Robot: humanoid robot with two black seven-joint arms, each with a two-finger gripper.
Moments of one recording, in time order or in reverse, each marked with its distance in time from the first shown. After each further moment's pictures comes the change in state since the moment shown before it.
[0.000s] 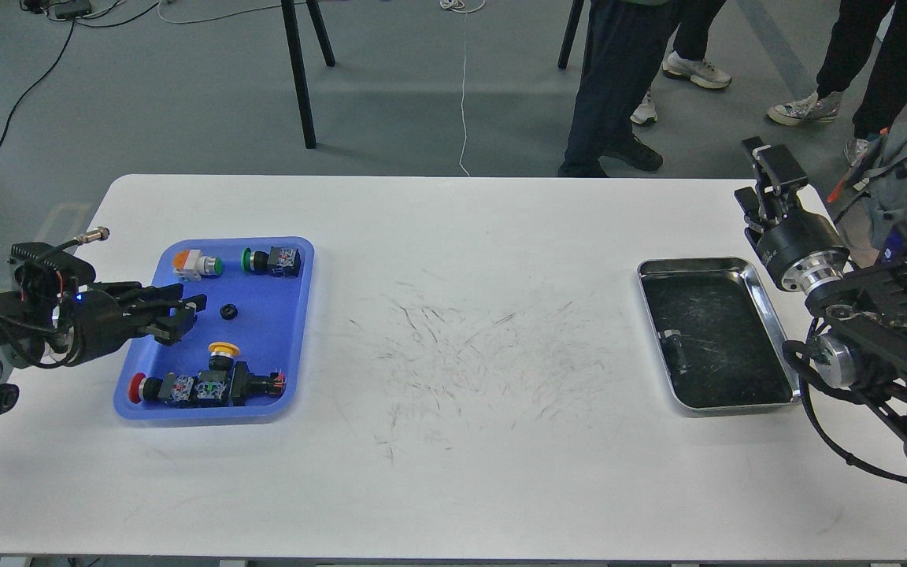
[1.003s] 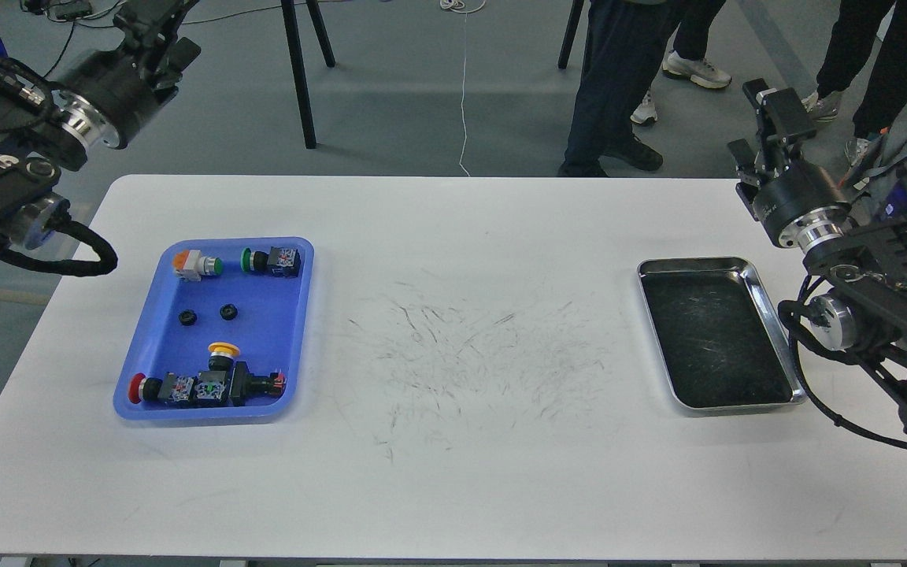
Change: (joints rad) left arm -0.136 -0.079 -0.626 -0.073 -0.803 -0.321 0.000; right arm 0.067 -0.017 0.050 0.087 0.016 0.013 -0.015
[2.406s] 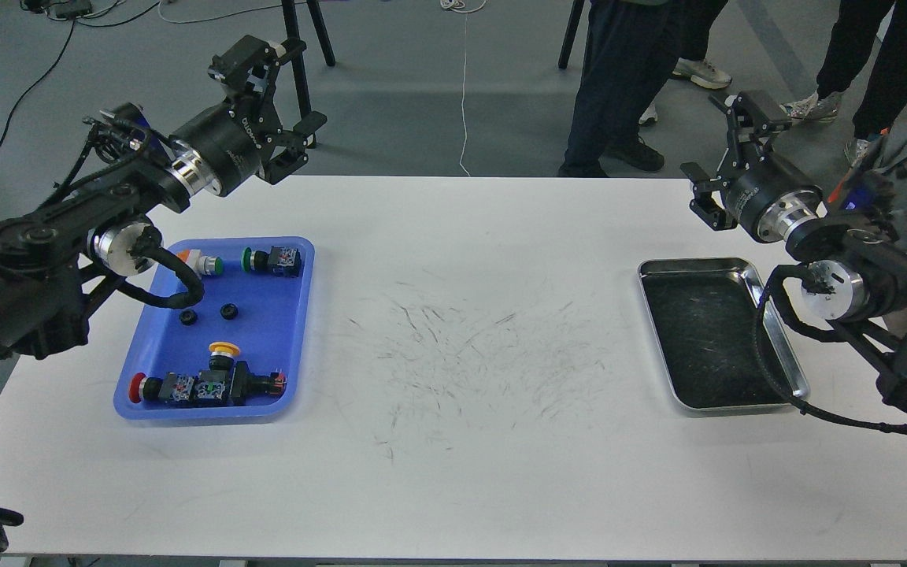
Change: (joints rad) left arm 0.063 -0.243 -0.001 0.225 -0.286 -0.397 0.000; right arm 0.061 0.014 0.004 -0.003 0.294 0.185 -0.240
